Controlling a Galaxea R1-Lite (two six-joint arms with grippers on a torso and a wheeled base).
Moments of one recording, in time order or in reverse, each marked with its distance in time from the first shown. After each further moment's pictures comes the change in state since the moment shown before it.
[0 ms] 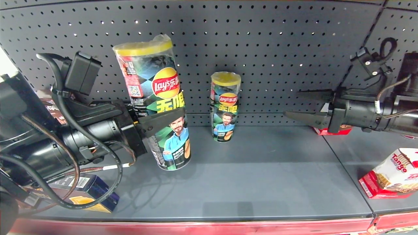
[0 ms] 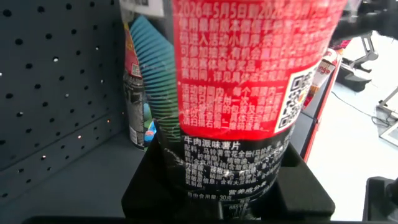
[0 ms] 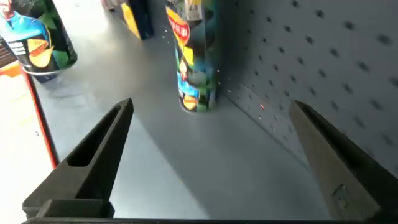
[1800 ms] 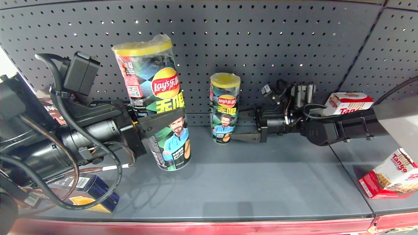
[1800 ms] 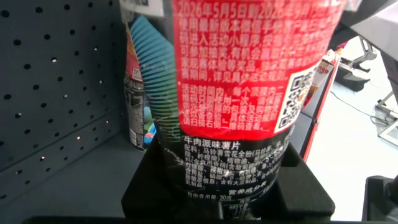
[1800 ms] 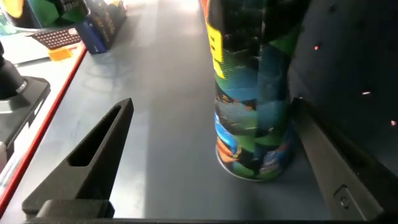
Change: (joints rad) left arm 0.001 0.000 0.004 -0.008 -0.005 0.000; right arm 0.123 0.590 -0.484 0.004 0.374 -0.100
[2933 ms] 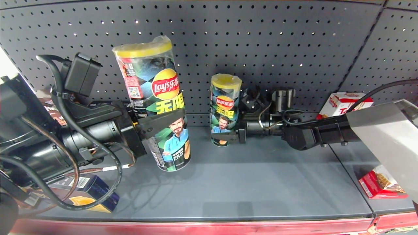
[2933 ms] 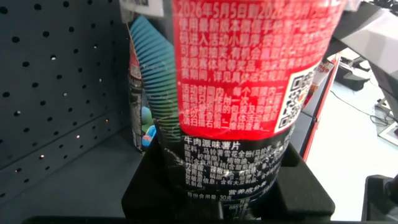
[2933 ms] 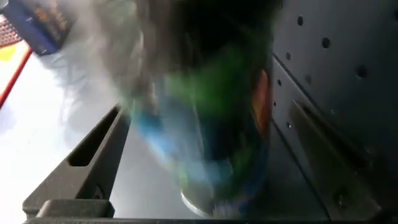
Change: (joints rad) left arm 0.001 0.001 0.004 0.000 0.000 0.000; right arm 0.089 0.092 -0.101 -0.035 -0.233 0.036
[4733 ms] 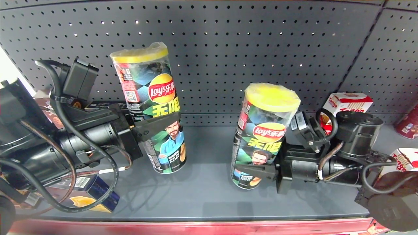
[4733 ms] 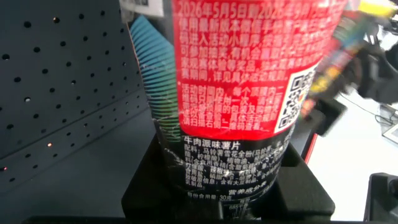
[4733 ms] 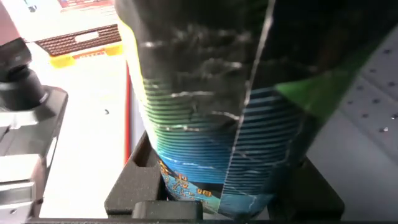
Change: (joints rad) left arm 0.024 -0.007 0.022 0.007 -0.003 0.001; right arm 0.106 -0.502 0.931 -0.557 -0.083 0.039
